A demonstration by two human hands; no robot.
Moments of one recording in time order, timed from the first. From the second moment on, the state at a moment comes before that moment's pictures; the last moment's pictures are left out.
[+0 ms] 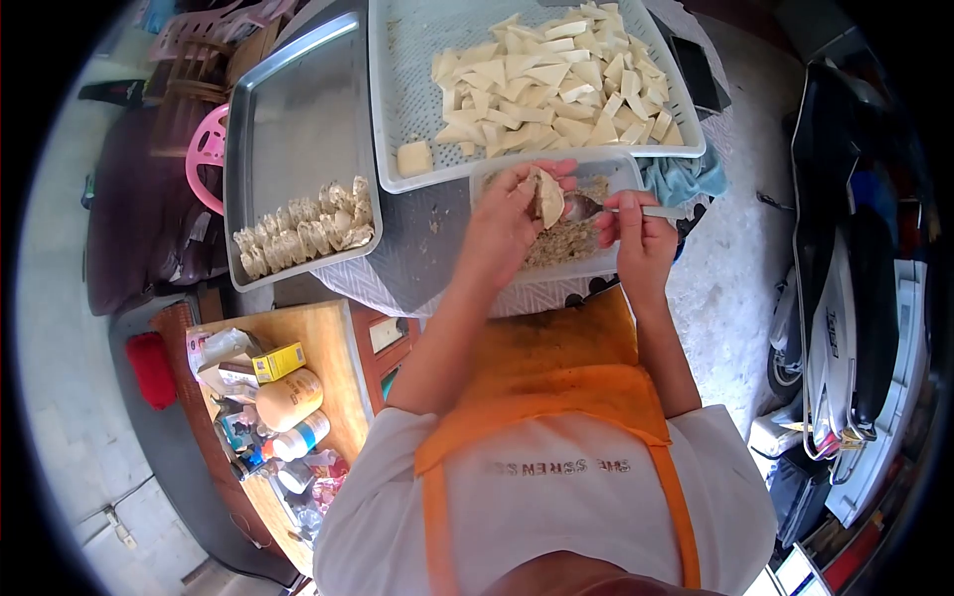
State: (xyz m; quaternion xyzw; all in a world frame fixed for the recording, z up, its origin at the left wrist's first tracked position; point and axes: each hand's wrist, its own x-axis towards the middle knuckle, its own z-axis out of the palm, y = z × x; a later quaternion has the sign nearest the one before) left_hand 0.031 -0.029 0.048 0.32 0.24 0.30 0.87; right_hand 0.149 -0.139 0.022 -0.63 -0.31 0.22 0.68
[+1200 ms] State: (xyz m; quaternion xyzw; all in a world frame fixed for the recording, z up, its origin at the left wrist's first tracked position) left_hand 0.019 -0.028 0.044 0.54 0.24 0.24 0.77; right_hand 0.164 -0.142 0.049 -0.60 -0.25 0.25 0.72
